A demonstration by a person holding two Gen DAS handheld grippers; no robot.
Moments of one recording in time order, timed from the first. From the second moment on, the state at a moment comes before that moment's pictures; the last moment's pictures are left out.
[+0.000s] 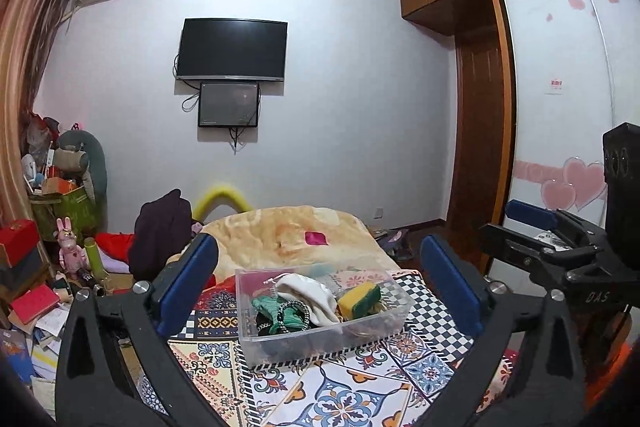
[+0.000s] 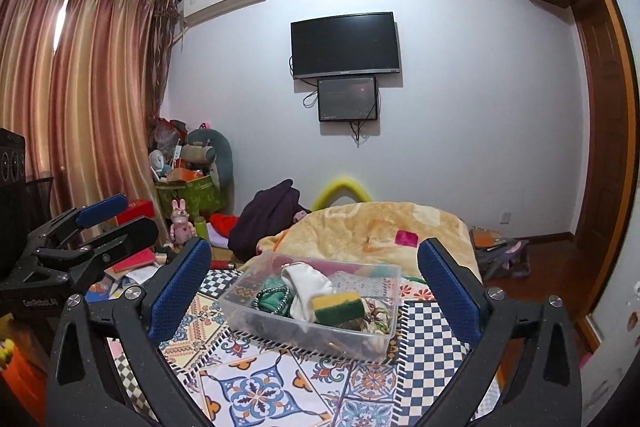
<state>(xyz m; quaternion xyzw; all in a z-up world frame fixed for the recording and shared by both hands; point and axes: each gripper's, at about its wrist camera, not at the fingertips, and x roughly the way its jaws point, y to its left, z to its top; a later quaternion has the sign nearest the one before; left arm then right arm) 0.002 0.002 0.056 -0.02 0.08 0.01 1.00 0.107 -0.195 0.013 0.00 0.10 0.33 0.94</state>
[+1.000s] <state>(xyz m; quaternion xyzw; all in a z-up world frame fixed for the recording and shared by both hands) 0.002 0.000 0.051 -0.02 0.09 0.01 1.00 0.101 -0.200 0.013 0.00 0.09 0.32 0.94</state>
